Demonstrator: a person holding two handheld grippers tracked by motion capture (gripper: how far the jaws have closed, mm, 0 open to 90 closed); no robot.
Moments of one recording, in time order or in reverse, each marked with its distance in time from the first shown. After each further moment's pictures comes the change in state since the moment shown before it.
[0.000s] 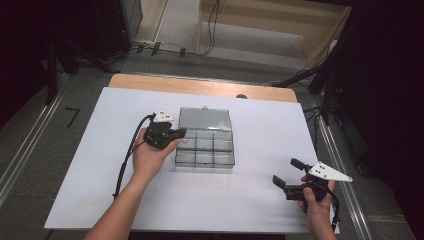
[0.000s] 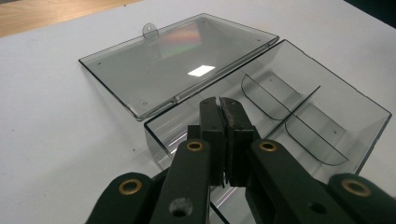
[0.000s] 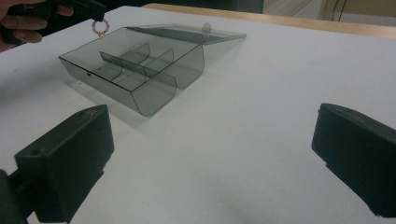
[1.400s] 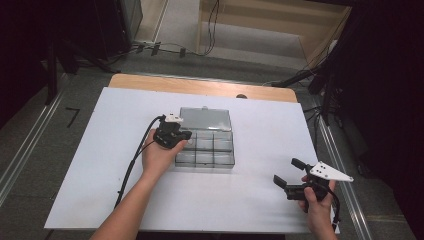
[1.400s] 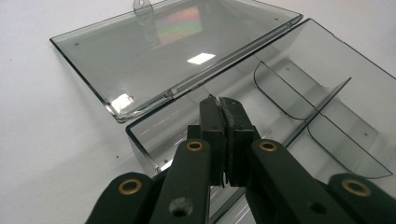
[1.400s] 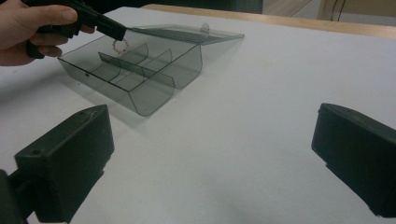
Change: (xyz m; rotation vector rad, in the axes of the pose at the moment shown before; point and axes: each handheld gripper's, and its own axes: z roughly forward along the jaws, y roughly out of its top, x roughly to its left) left arm 0.002 -0.006 0.037 0.061 0.007 -0.013; right arm -0.003 -0.001 -0.001 0.000 -0.002 0.006
